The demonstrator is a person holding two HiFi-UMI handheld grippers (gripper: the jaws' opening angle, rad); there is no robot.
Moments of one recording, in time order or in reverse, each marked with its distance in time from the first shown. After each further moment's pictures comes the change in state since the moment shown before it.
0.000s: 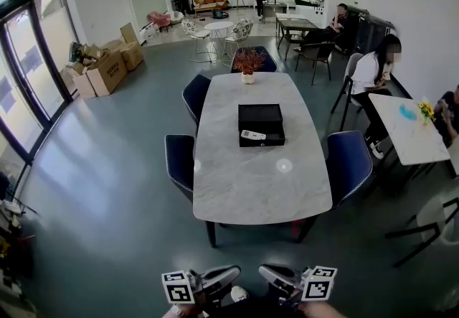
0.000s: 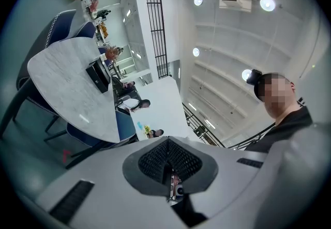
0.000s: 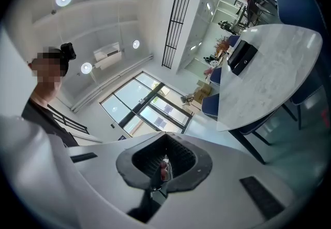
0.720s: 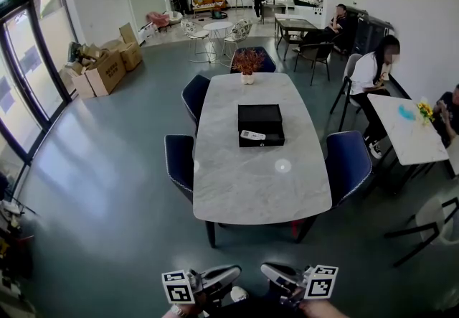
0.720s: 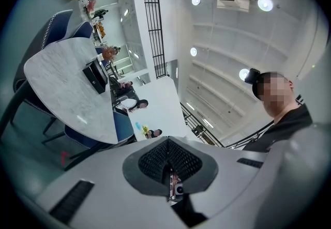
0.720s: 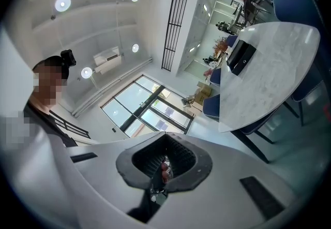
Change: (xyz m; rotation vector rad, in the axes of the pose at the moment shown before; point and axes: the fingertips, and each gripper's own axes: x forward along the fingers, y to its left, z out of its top) left arm -0.001 -0.003 0.002 0.016 0.001 -0.019; right arm -0.001 0.003 0.007 0.036 -0.036 0.021
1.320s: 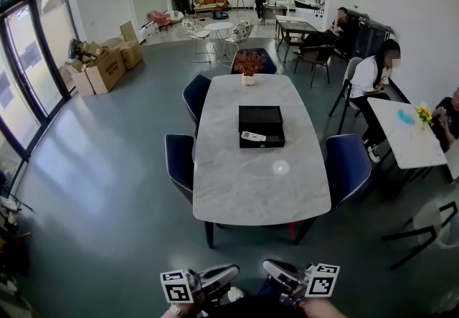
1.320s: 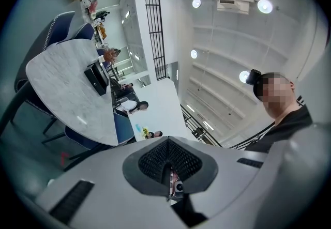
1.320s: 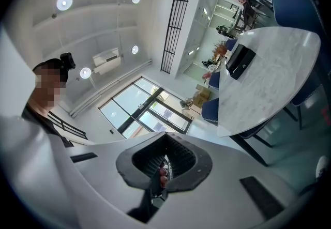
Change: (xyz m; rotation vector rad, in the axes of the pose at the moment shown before) left arm -0.004 0.002 0.005 -0.004 -0.022 -0.001; right arm 0.002 -0.001 0.014 -0.011 -0.027 -0.019
